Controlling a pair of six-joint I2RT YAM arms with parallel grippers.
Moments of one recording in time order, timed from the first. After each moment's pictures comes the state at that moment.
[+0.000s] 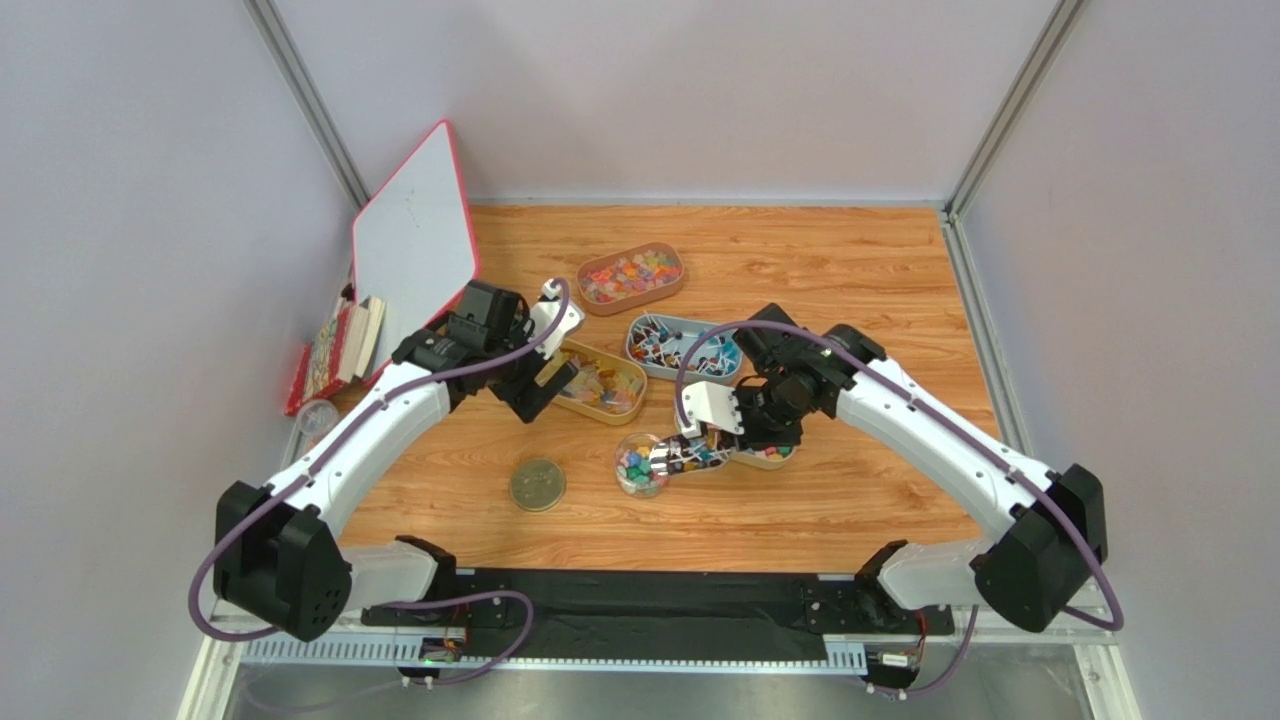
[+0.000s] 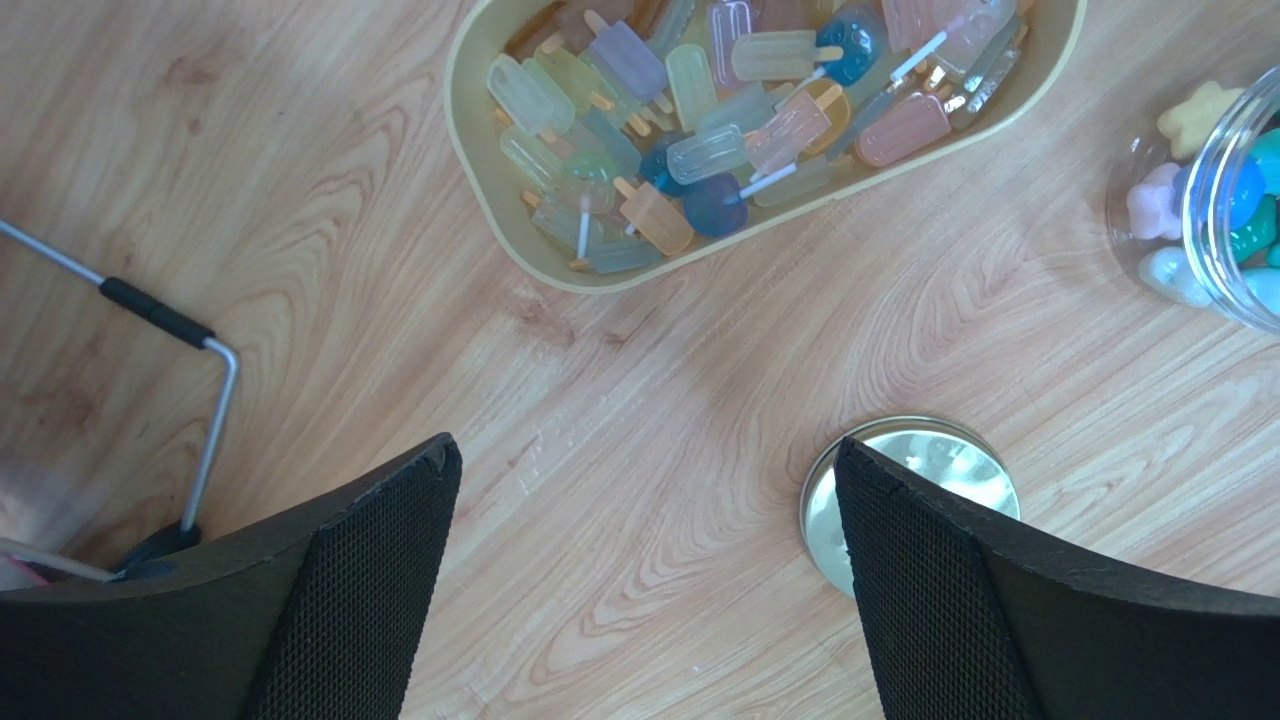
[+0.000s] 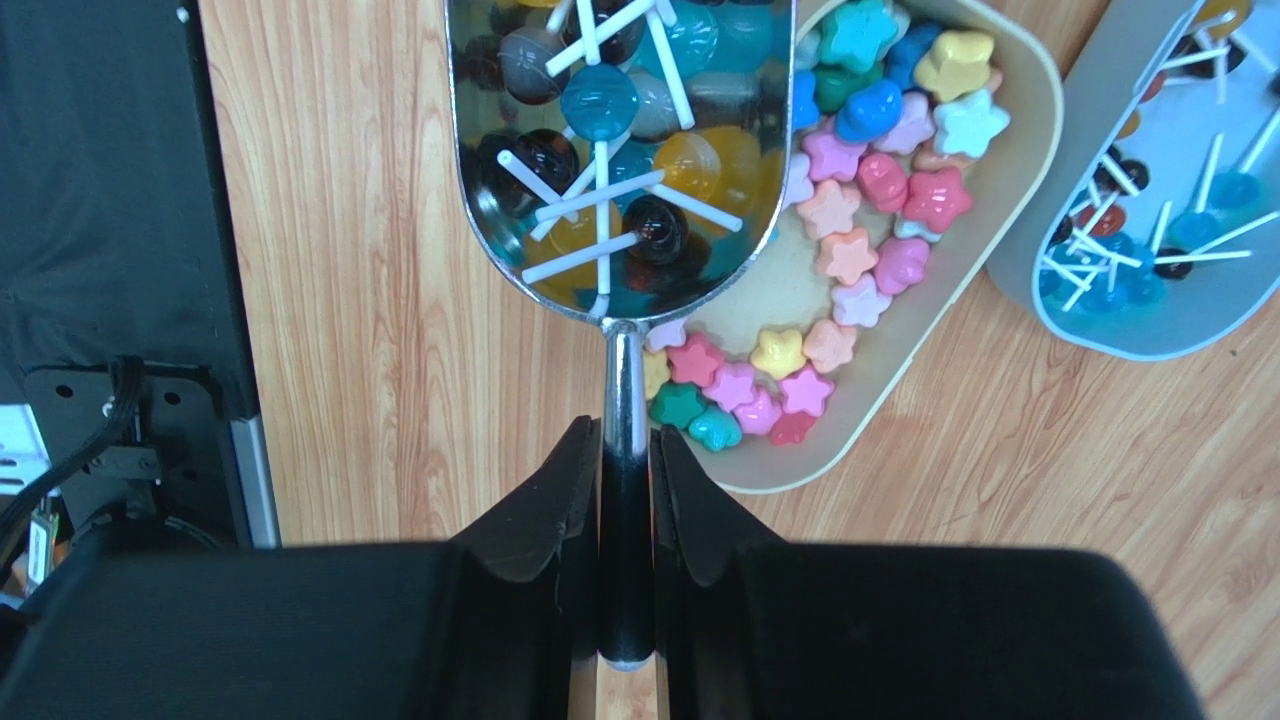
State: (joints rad) left arm -0.41 1.26 1.00 -0.68 0.10 0.42; right arm 0.68 1.31 1.16 -1.13 -0.27 -1.02
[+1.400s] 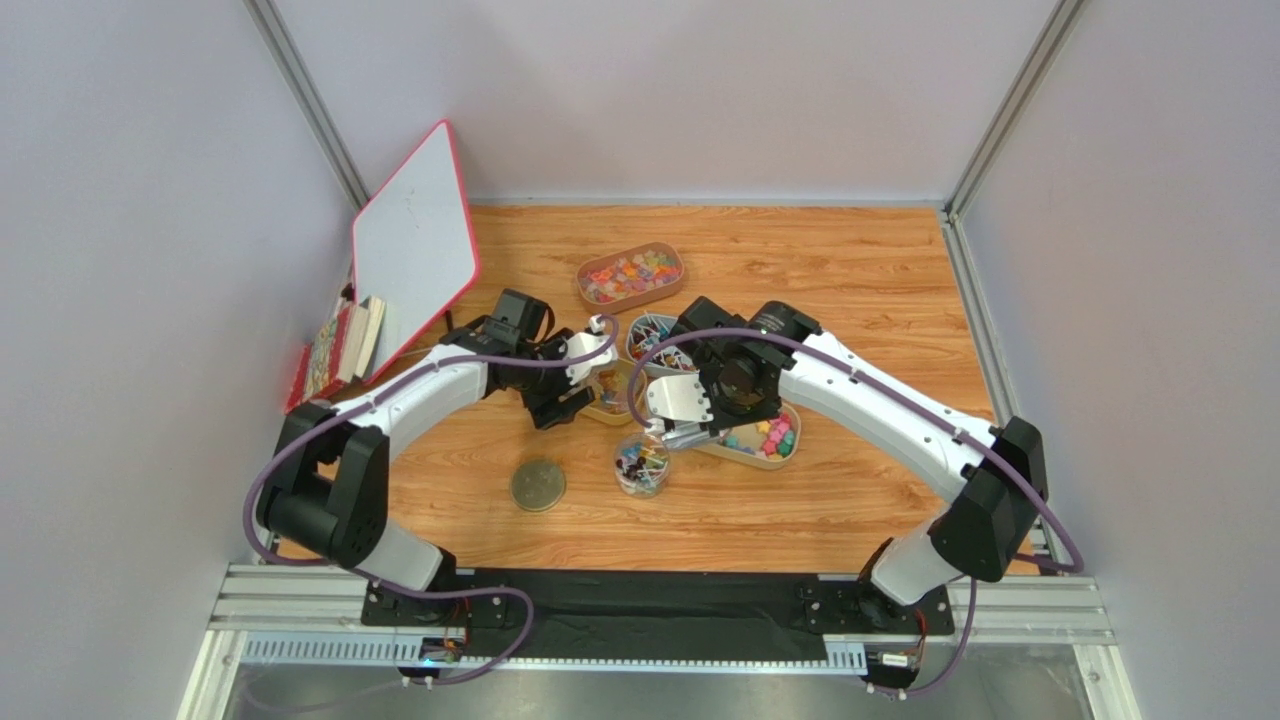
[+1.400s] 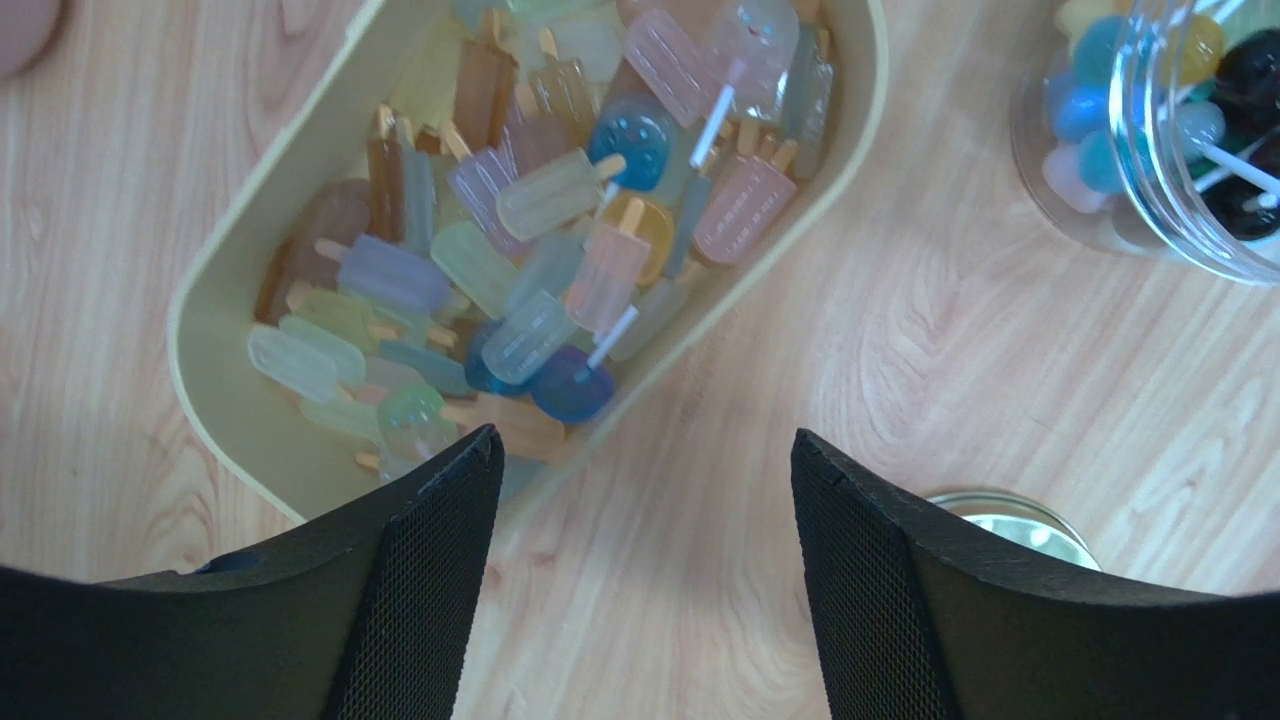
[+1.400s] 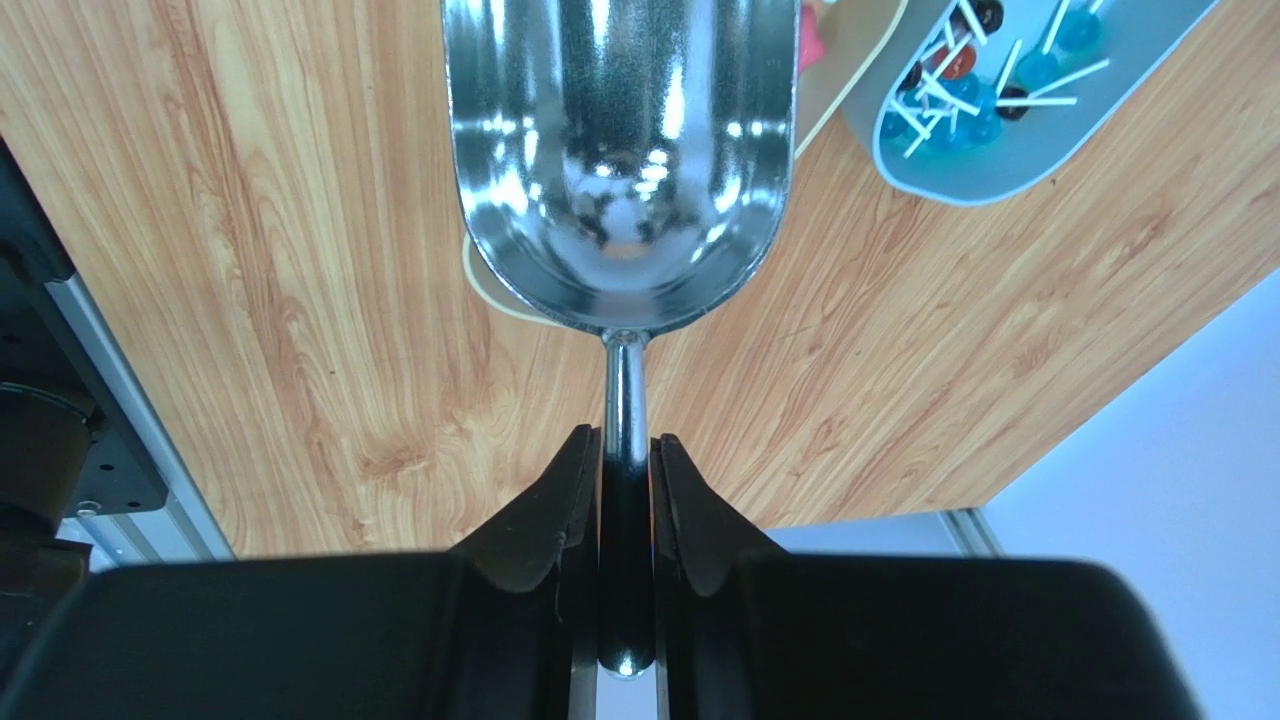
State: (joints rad) left arm -0.41 1.49 0.93 -0.51 0.38 0.76; right arm 0.85 1.54 1.44 -1.30 0.16 -0.94
